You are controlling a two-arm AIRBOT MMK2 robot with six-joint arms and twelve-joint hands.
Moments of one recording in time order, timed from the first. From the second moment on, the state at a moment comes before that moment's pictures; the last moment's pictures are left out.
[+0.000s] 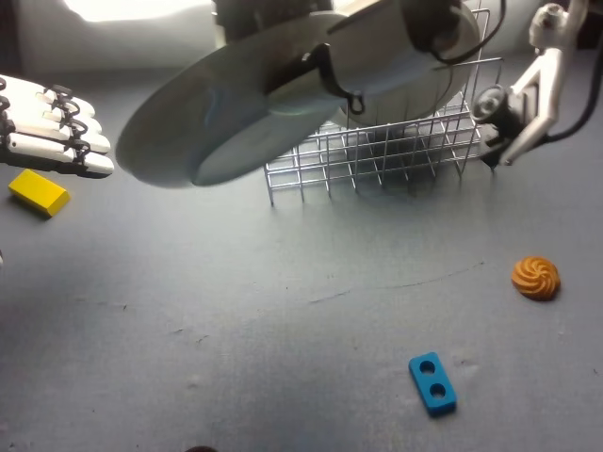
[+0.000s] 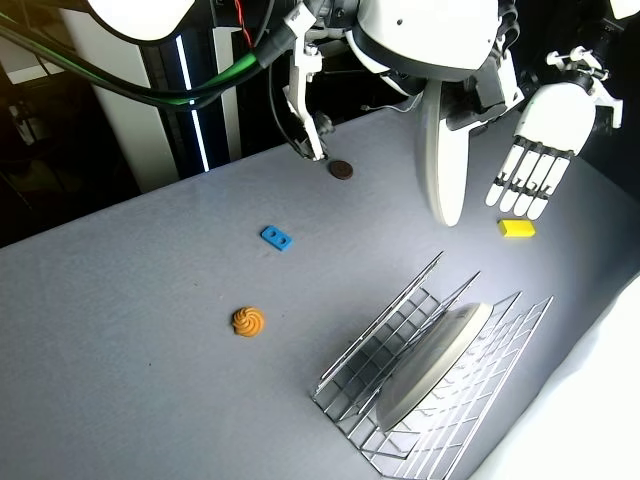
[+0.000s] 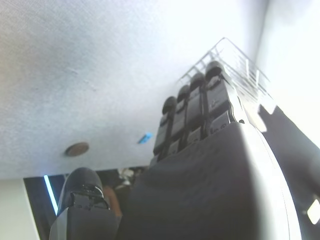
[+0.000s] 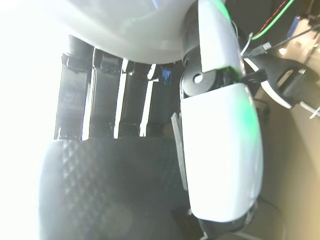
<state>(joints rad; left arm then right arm) 0.52 -0.98 1.80 1.73 -1.09 -0.25 -0.11 -1.04 0.85 0.05 0.15 -0.76</state>
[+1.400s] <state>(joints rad) 0.52 -0.98 1.80 1.73 -1.09 -0.25 -0.19 -1.05 1.08 0.16 0.16 -0.76</state>
